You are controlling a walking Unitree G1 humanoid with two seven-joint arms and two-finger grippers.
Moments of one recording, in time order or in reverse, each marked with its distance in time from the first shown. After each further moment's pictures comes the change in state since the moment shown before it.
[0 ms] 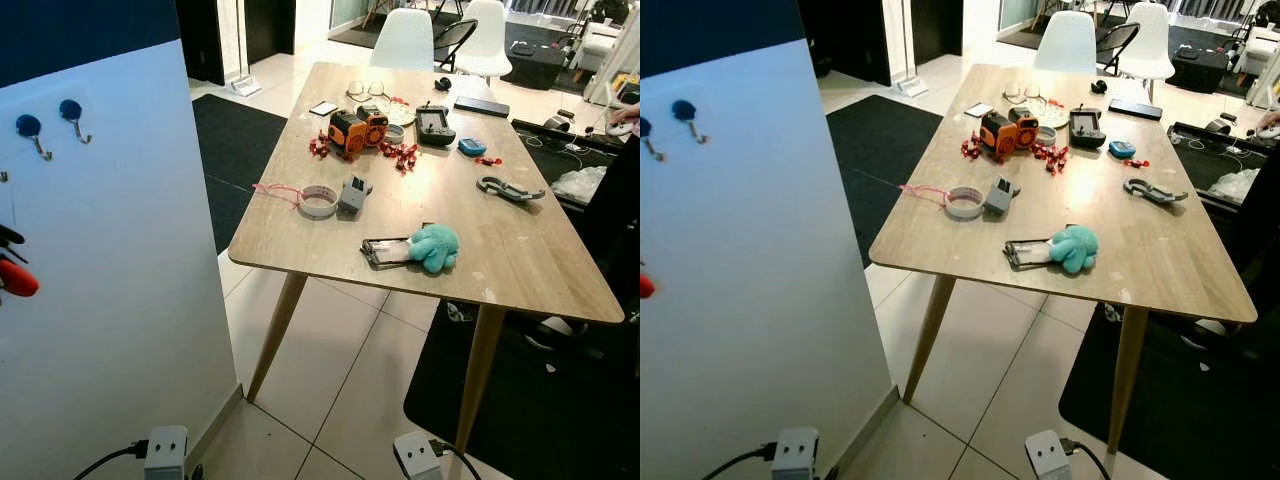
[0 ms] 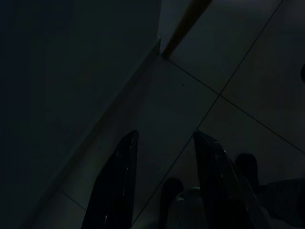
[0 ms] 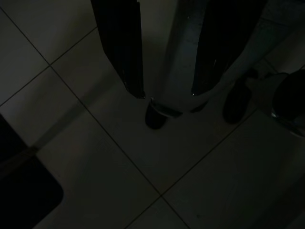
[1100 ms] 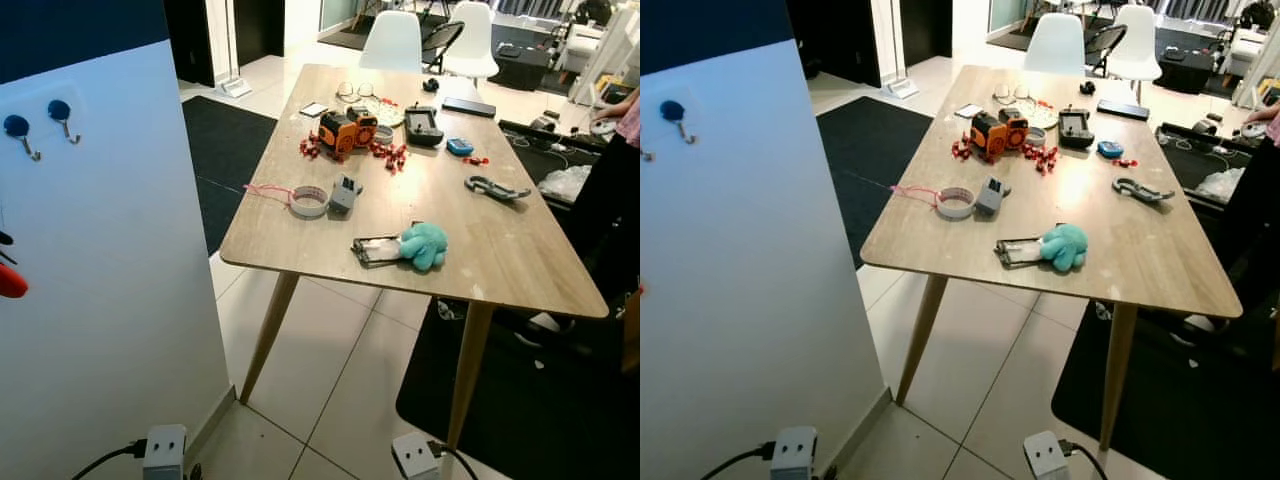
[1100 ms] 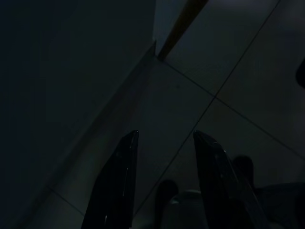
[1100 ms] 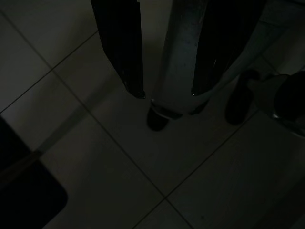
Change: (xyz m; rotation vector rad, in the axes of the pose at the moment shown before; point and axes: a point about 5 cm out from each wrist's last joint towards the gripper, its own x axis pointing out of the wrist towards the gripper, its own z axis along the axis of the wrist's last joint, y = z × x) left arm 0.000 0.004 0.001 0.001 0.000 0.006; right arm 0.001 0.005 -0.001 0.019 0.005 0.010
